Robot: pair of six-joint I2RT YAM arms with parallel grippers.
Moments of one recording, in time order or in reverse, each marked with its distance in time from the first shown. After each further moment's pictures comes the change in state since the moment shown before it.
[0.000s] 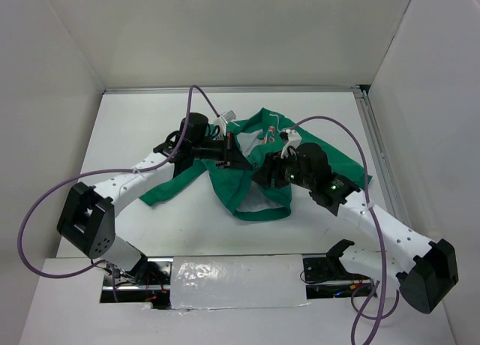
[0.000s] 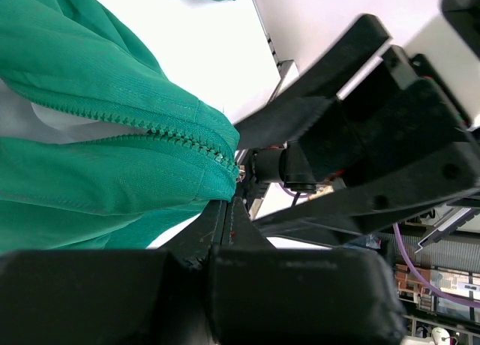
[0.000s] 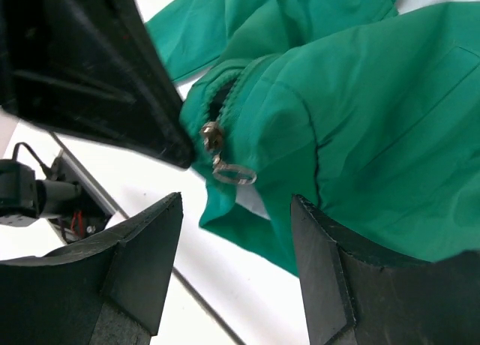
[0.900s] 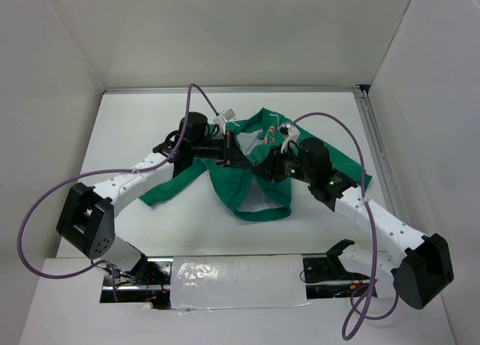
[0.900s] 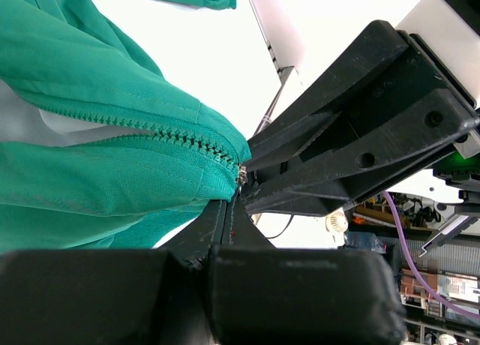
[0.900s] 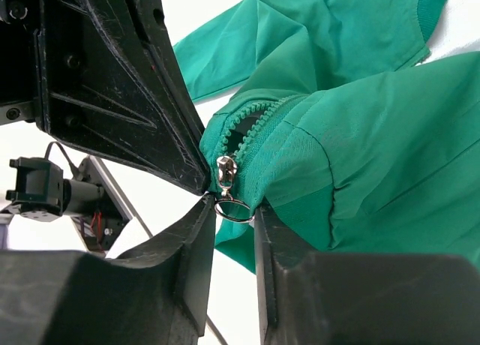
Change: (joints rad) left arm 0.002 -0.005 -0.001 0.019 -0.009 0.004; right arm -0.068 0.067 -0.016 0.163 -0.154 -0.016
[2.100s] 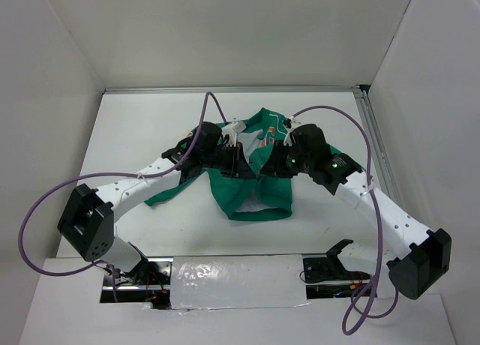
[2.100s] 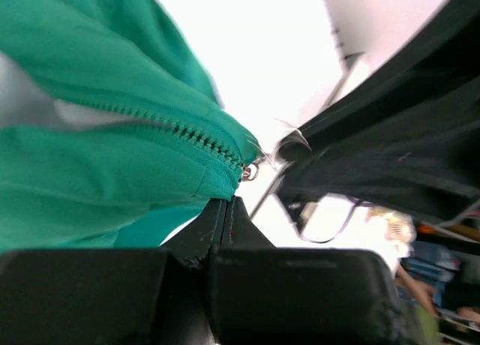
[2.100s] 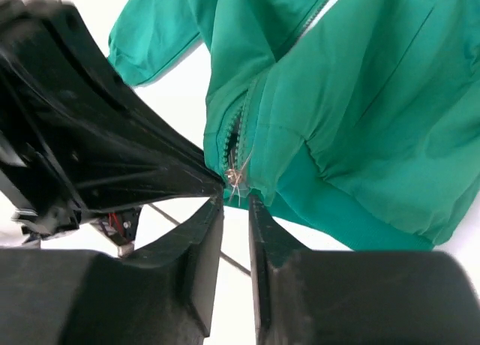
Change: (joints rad) left arm -0.108 -0.002 0.009 -0.122 -0.216 0.118; right arm 0.003 0.064 0.261 -0.487 0.163 0.138
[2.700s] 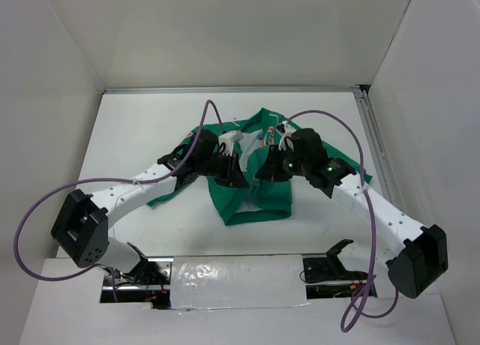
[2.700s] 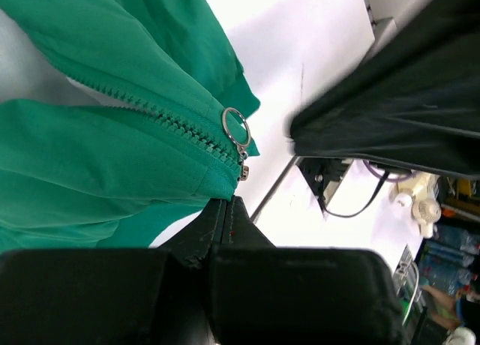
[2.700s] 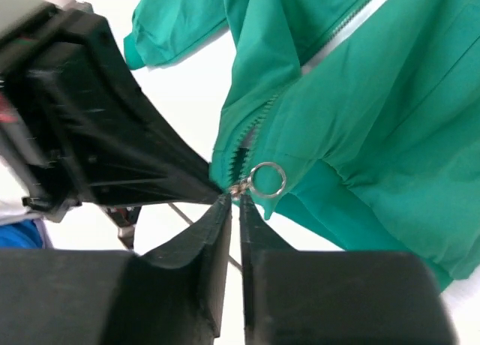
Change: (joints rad) left arm -0.012 -0.055 -0.078 -0.061 -0.014 0.079; right arm 0.002 0.023 -0.051 0.103 -0.121 -0.050
